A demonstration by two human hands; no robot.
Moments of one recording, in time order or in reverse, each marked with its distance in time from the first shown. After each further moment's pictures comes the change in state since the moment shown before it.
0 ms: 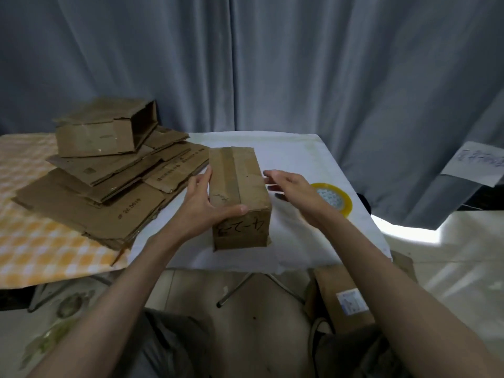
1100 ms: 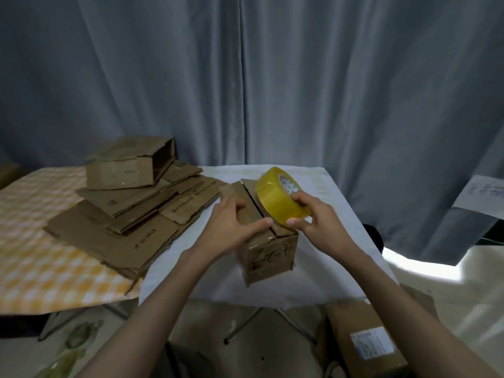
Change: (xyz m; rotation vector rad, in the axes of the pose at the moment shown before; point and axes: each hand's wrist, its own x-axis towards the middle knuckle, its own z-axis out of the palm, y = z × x) left_hand 0.009 0.053 0.015 0.183 0.130 0.091; right_hand -0.034 -0.018 -0.037 -0.394 0.162 -0.265
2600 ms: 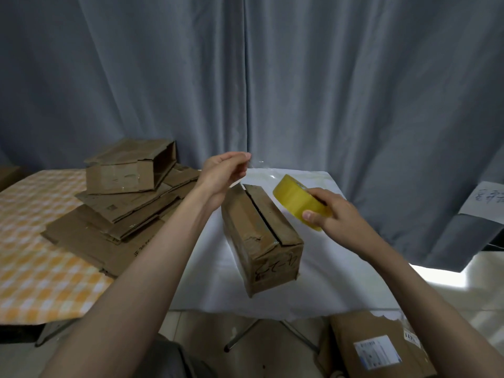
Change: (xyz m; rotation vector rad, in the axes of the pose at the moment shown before) left_hand 0.088 0.032 -0.051 -1.024 0.067 -0.172; right_hand 0.010 -0.024 -0.035 -0.030 -0.070 0.074
